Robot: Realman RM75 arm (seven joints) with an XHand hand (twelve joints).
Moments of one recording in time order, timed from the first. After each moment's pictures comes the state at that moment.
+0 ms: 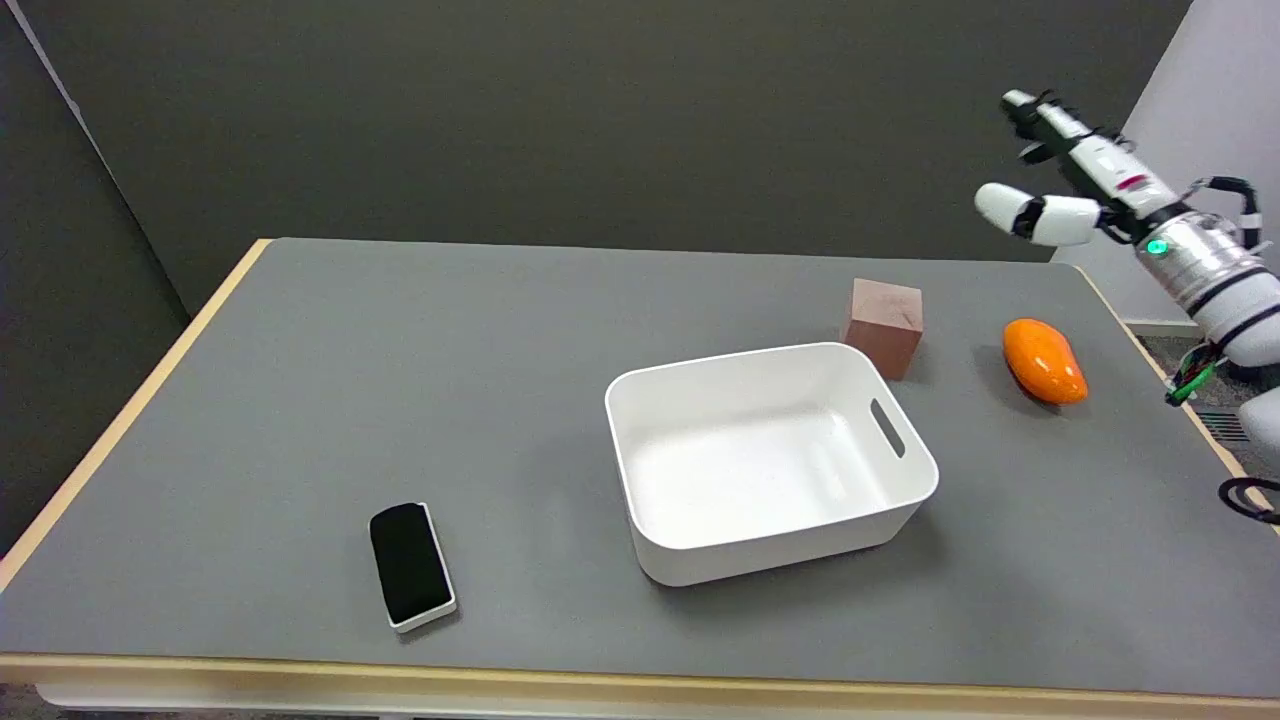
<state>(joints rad) 0.29 -0.60 -1.59 0.67 0.02 0.83 1.37</state>
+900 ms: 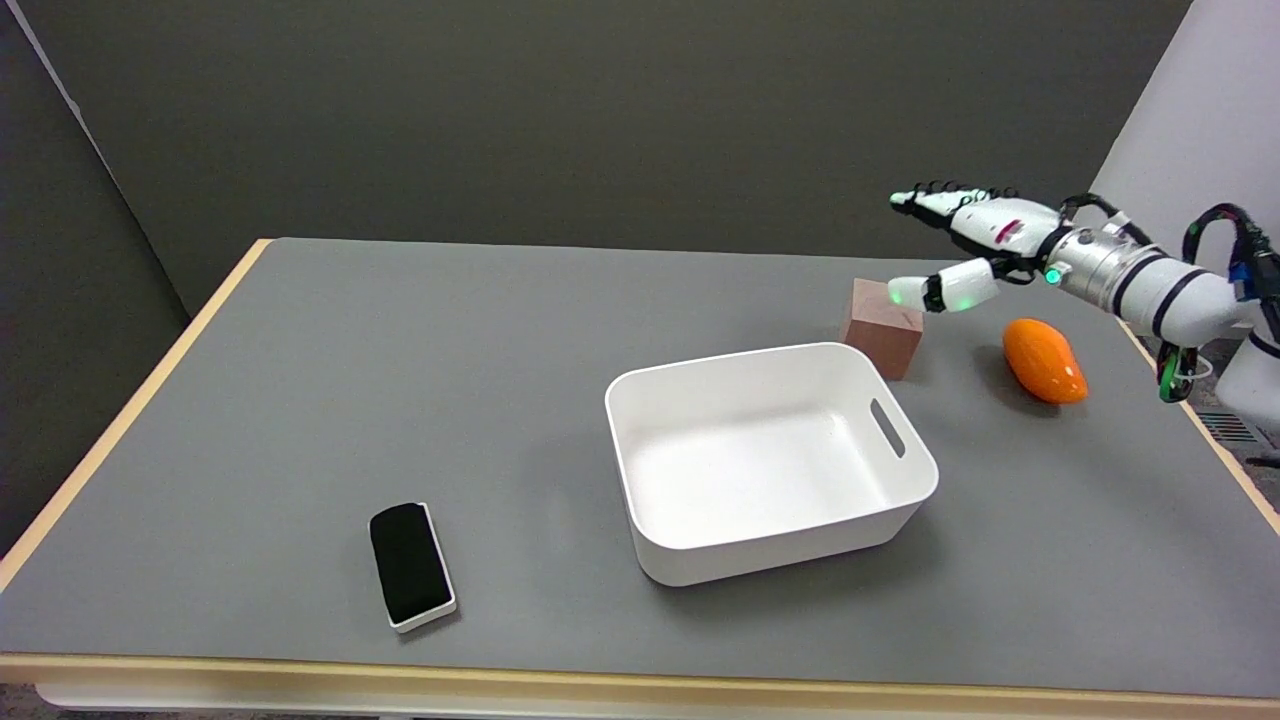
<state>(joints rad) 0.22 -0.46 -1.80 1.10 -0.40 0.35 1.54</state>
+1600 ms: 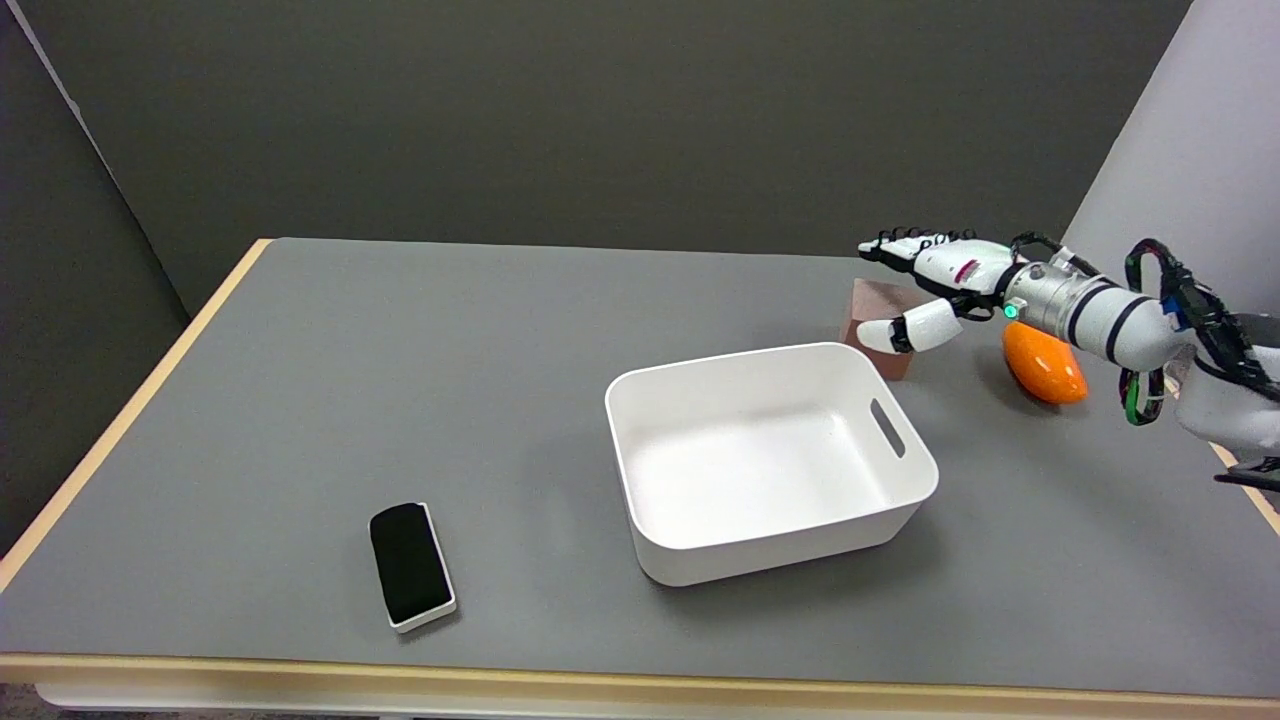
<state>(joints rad) 0.28 -0.48 -1.97 1.13 -0.45 0.26 1.59</state>
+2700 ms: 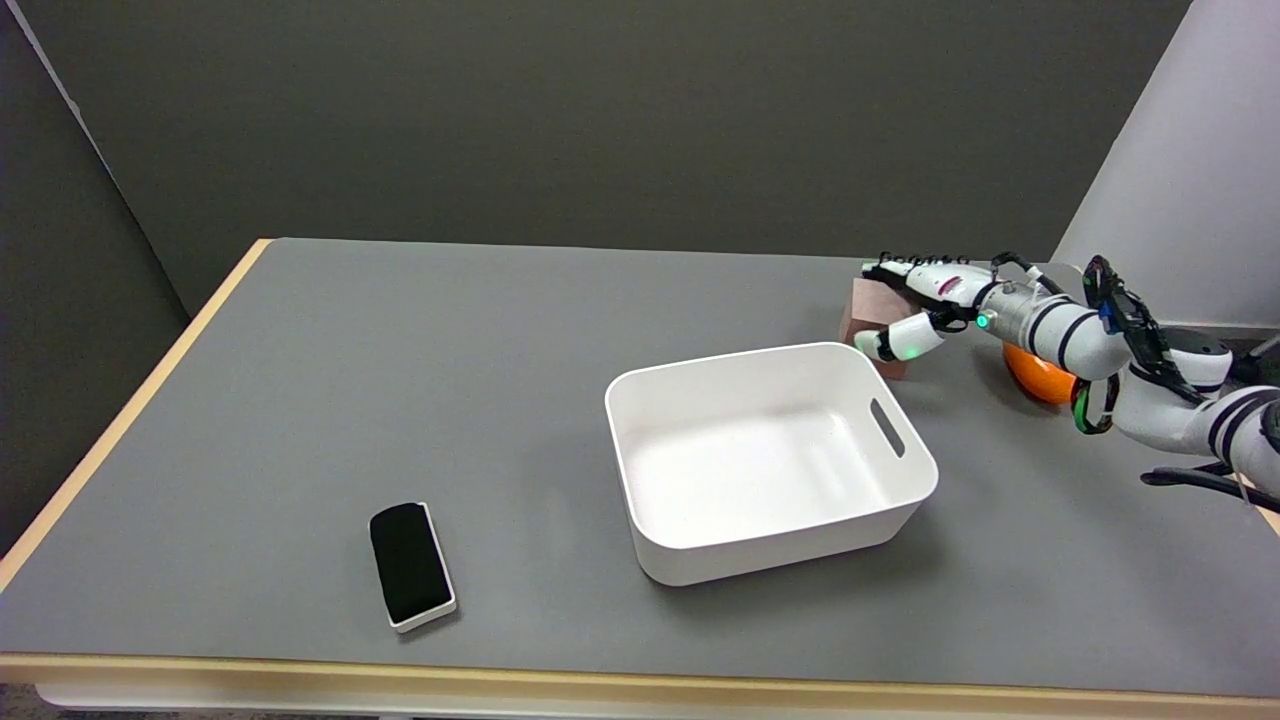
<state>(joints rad) 0.51 -0.66 -2.11 0.79 -0.47 0.27 1.60</state>
